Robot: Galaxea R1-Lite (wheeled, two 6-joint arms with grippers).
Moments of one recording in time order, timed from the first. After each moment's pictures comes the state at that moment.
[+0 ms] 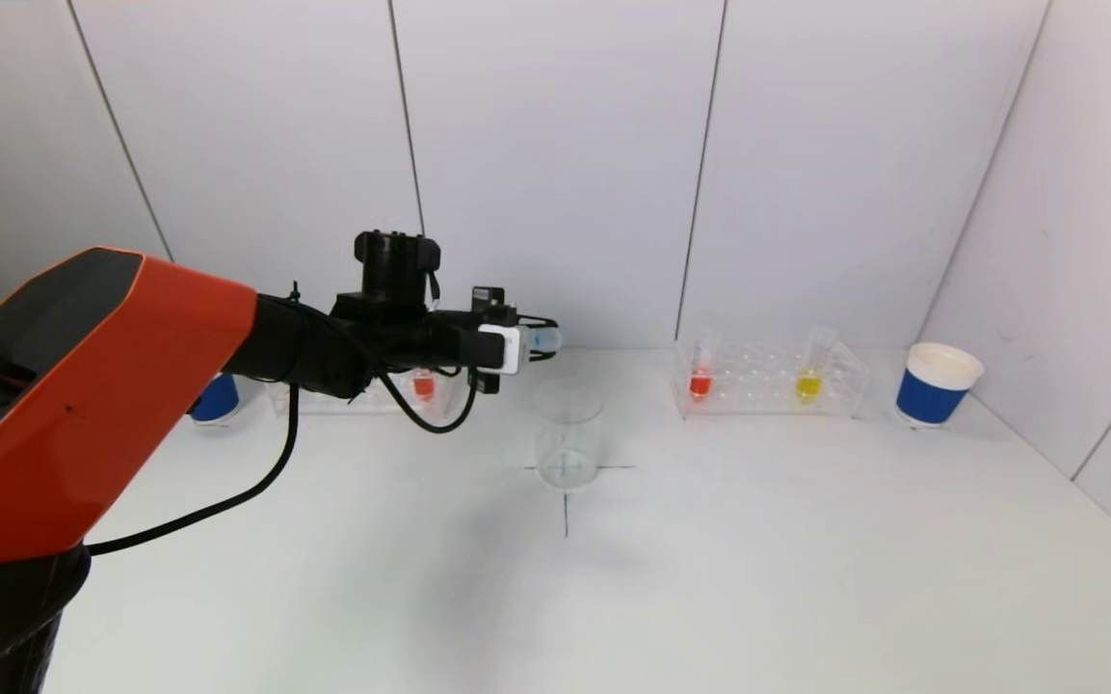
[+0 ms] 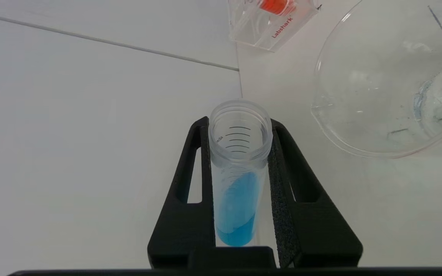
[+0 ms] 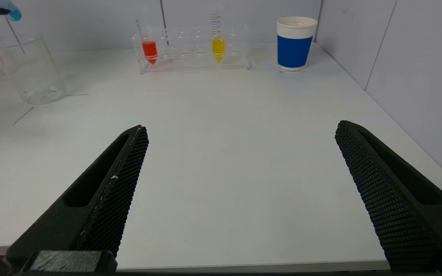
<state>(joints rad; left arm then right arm) -0.34 2.25 -1.56 -0.40 -0.75 1.43 0.00 0.00 0.00 -0.01 -0.02 0.05</state>
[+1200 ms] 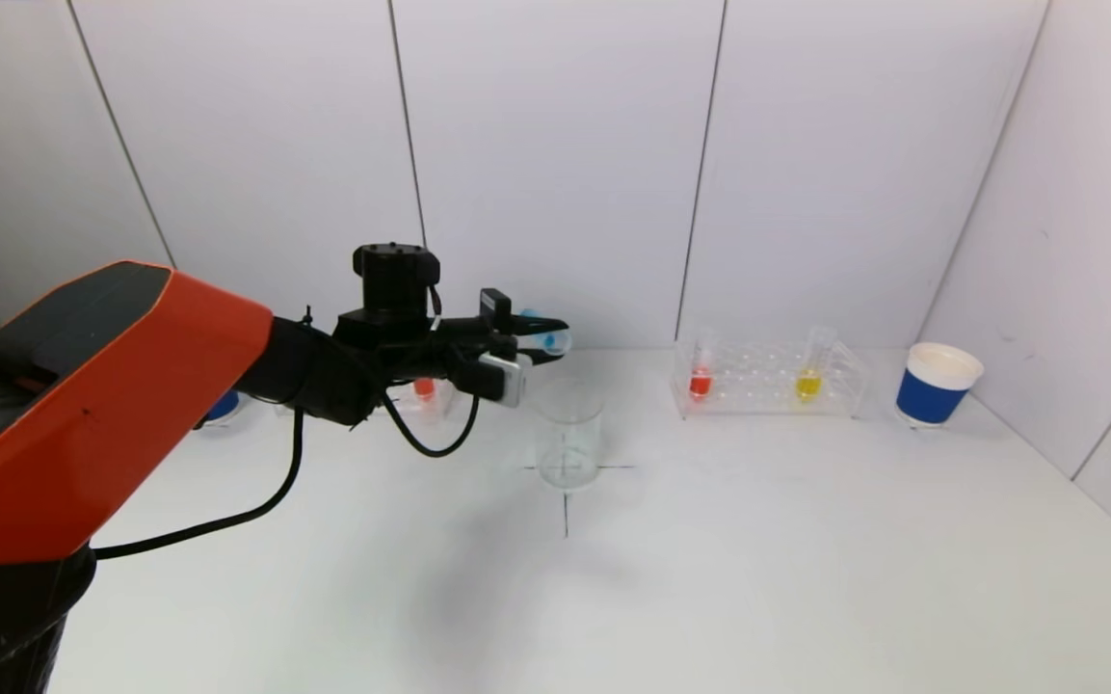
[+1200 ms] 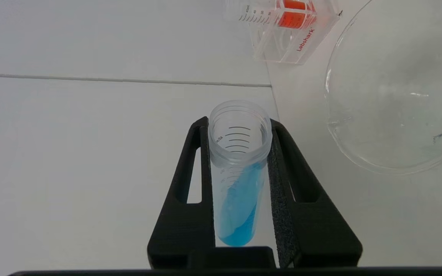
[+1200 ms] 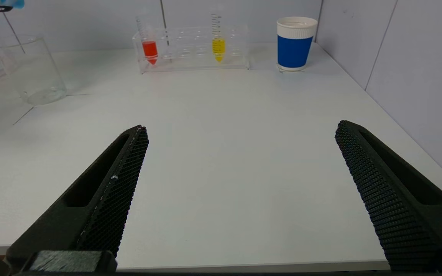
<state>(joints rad) -0.36 2.26 -1.46 -0.63 -0.79 1.56 0.00 0.00 0.00 -0.01 -0.02 0.05</state>
